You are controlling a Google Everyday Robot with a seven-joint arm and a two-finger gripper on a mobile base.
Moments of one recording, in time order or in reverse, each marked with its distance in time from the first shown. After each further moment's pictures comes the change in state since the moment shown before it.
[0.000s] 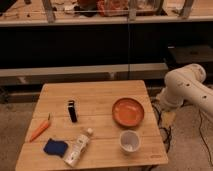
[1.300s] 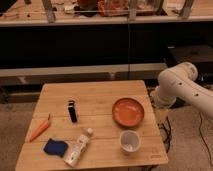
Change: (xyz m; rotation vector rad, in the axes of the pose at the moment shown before) arm -0.026 -0.021 0.004 0.048 -0.018 -0.047
